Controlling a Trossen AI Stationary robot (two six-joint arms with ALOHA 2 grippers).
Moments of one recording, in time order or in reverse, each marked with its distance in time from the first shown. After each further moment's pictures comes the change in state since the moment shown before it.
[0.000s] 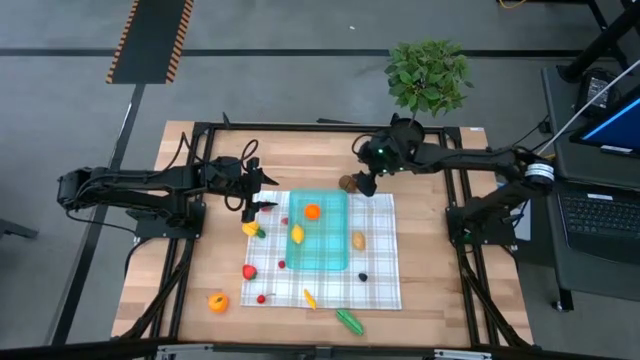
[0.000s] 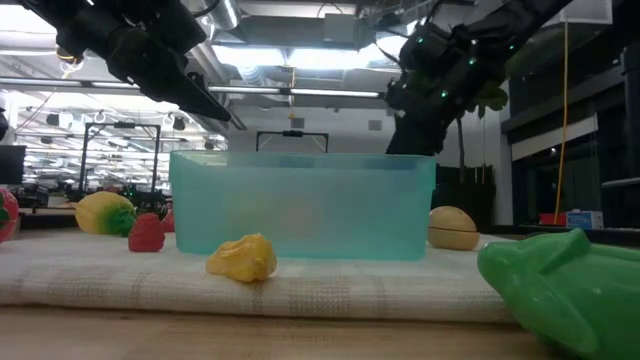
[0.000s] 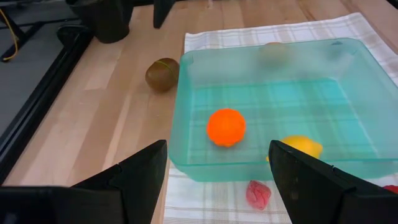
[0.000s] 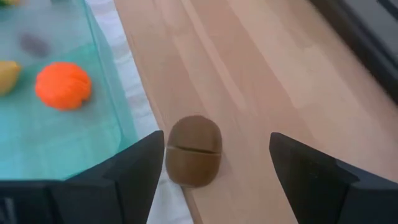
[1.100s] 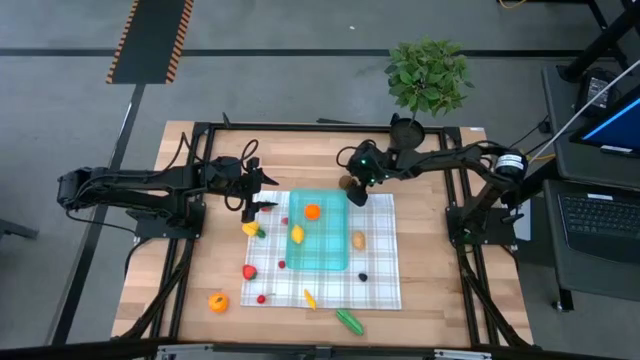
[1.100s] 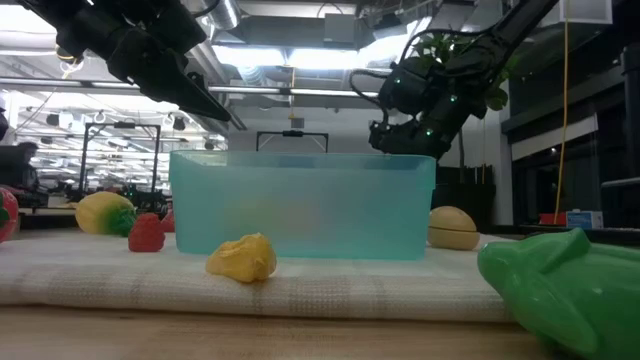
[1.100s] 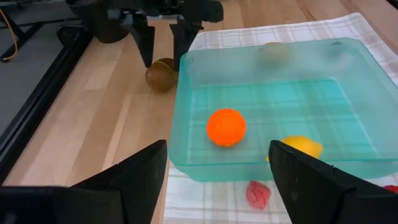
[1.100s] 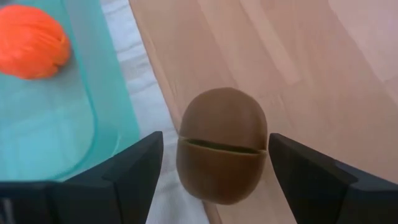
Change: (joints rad) left arm 0.000 0.000 0.000 0.000 0.000 0.000; right arm 0.028 0.221 0.003 0.098 -0.052 0.027
